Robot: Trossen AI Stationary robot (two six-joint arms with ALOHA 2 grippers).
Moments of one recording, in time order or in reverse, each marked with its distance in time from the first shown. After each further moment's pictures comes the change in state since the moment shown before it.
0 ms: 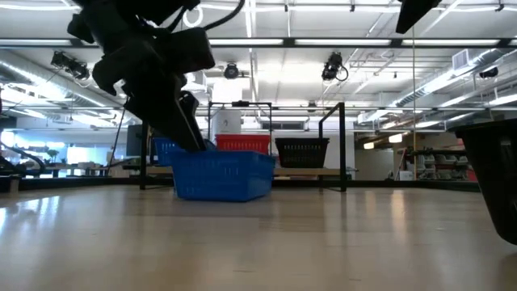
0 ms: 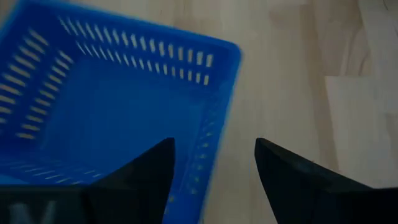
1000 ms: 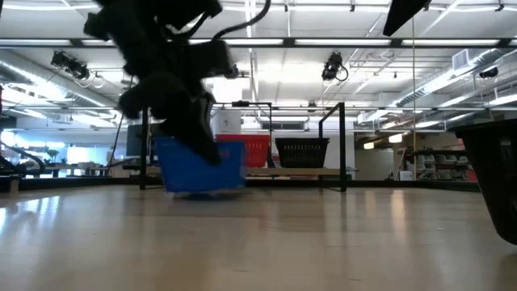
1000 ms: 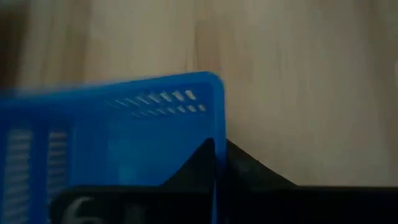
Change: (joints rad) left arm -0.010 0.127 0.109 -0.059 -0.142 0.127; right arm -0.009 0.003 0.000 0.004 0.086 -0.054
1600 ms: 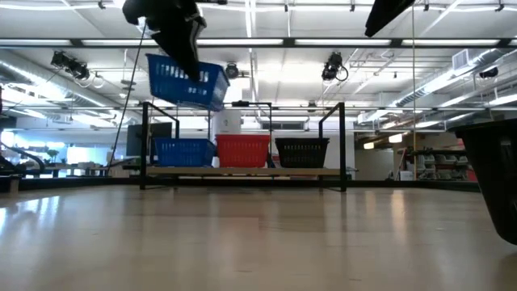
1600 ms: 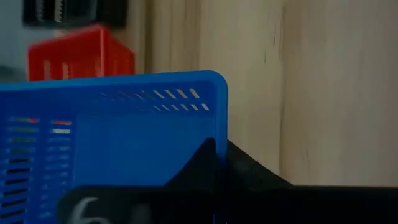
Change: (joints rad) left arm 0.022 -0.075 0.478 -0.829 -0.190 -0.037; right arm -0.031 0.000 0.000 0.004 0.185 -0.087
